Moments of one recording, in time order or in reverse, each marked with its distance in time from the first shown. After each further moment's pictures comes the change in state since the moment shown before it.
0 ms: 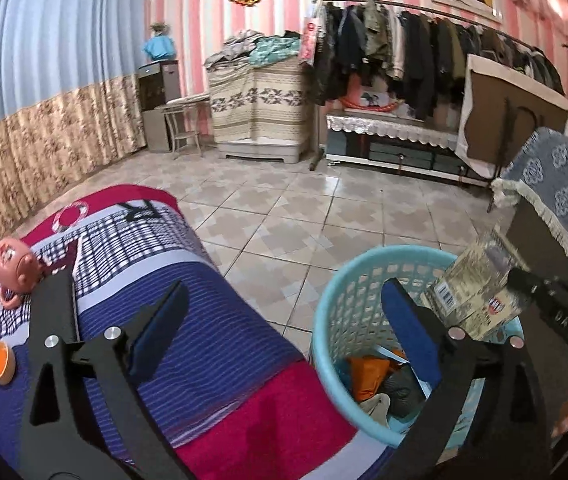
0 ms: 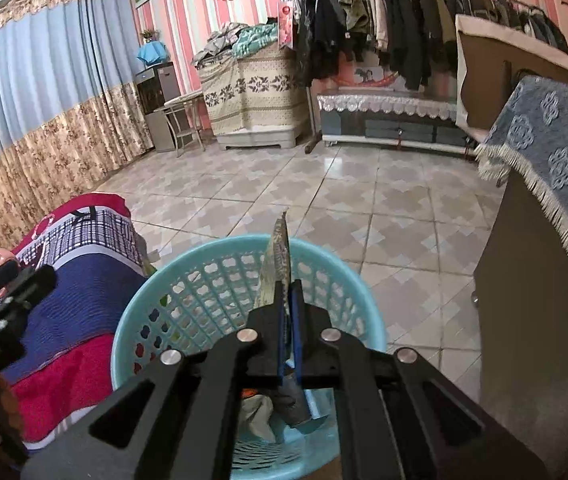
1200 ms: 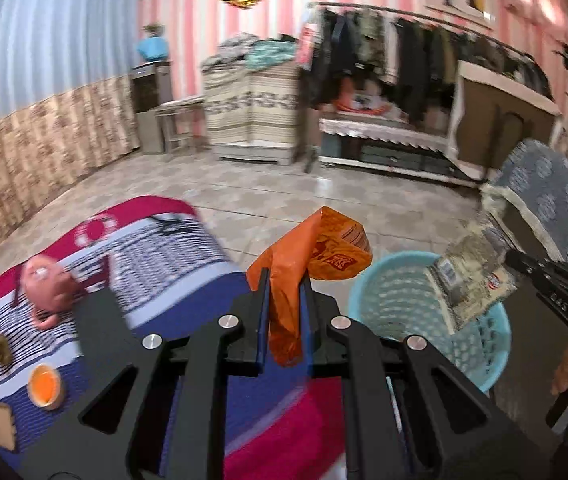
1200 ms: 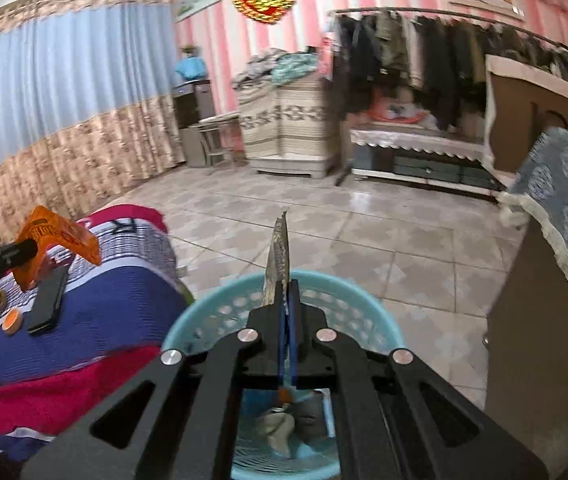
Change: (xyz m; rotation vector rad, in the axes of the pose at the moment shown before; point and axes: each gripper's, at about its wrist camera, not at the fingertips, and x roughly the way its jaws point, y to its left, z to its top) left arm -0.041 0.041 0.024 0.054 0.014 -0.074; right arm -0.036 0.024 0.014 -0.096 -0.113 0.078
